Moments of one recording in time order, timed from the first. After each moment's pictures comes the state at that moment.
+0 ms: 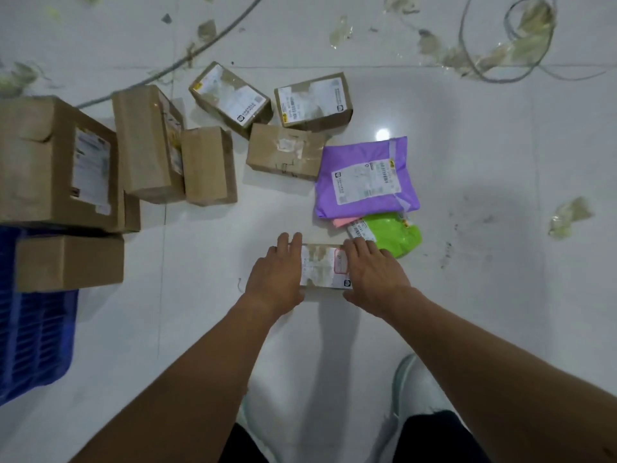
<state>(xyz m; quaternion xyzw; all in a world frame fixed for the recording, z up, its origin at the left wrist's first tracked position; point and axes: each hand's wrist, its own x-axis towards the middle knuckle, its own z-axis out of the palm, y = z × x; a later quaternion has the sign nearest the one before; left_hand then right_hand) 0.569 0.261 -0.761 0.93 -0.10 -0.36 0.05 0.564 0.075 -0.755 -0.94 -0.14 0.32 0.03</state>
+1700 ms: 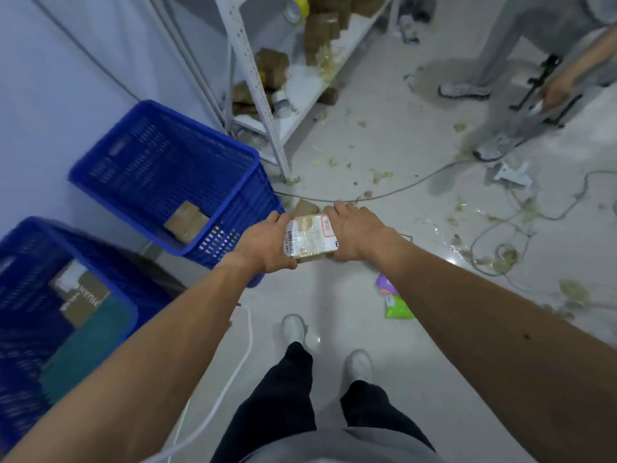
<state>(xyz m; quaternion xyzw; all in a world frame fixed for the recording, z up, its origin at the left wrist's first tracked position) 0.458 0.400 -0.031 0.97 0.12 -0.19 0.10 0.572 0.232 -0.044 -0.87 -0.45 0.18 -0.02</state>
